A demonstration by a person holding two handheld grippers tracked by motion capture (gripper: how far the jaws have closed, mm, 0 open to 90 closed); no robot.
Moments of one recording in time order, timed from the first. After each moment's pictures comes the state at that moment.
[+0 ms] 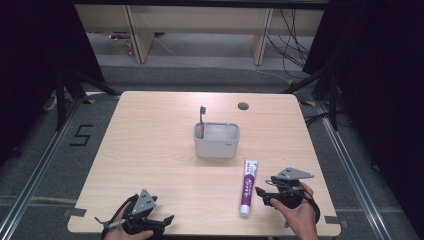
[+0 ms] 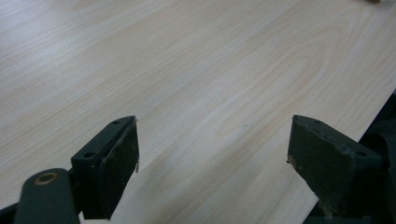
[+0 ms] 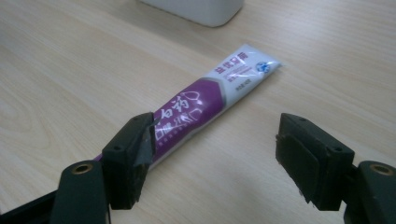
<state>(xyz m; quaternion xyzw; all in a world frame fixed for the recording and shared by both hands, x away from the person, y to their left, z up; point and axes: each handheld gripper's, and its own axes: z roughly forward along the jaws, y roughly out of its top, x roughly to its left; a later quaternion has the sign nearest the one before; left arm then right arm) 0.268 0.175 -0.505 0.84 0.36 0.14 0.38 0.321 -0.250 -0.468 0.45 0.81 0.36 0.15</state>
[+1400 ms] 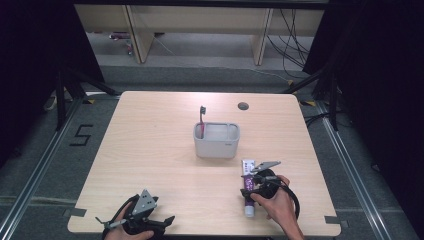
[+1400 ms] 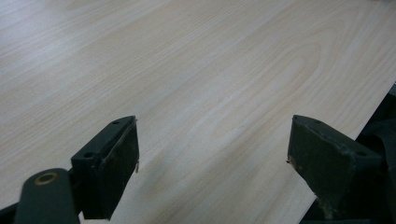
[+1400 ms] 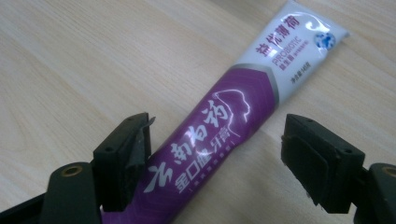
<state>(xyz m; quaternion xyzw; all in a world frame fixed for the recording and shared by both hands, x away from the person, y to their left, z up) 0.266 0.173 -0.504 0.84 0.36 0.14 0.38 0.354 -0.206 -0.484 0.44 0.85 0.26 0.10</state>
